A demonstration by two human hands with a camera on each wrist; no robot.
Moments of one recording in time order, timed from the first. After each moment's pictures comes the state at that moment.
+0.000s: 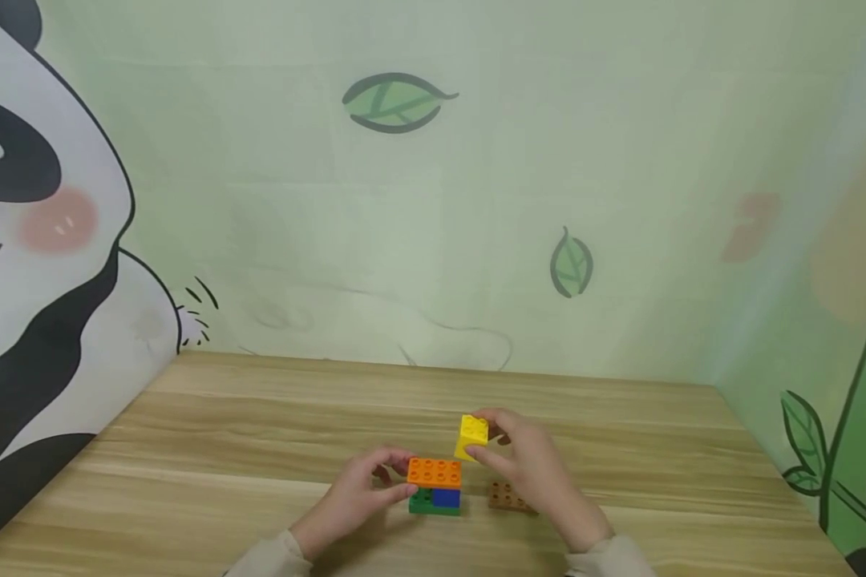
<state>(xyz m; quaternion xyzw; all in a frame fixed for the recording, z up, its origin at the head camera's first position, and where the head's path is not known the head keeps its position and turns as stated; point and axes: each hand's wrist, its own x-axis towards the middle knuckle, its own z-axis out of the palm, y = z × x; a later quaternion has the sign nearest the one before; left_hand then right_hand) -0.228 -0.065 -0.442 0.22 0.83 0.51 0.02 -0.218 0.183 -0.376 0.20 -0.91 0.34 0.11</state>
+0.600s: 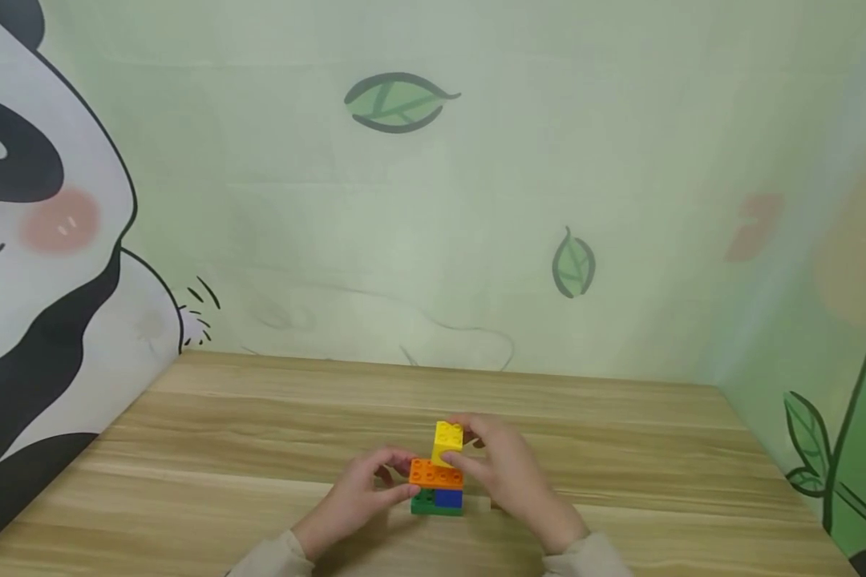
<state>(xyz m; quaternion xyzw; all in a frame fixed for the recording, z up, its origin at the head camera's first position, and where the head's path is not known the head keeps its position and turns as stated) -0.230 -0.066 -0.444 0.22 0.83 0.50 0.03 -0.217 0.155 -0.378 0.21 -0.91 0.35 0.07</state>
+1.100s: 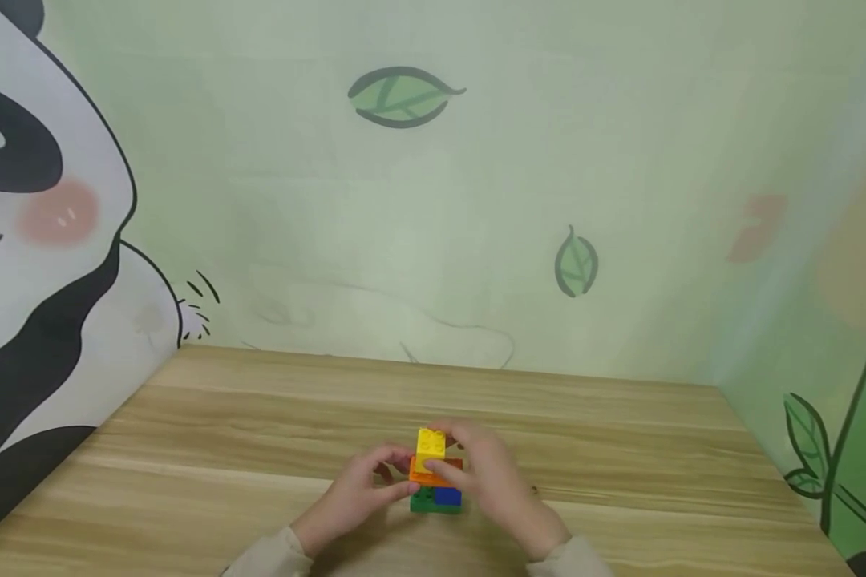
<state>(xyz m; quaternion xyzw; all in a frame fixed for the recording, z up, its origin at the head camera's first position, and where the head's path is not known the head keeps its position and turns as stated) -0.228 -0.067 -0.445 0.24 0.84 0.50 0.01 -0.213 0.138 -0.389 0.24 -0.90 0.36 0.09</state>
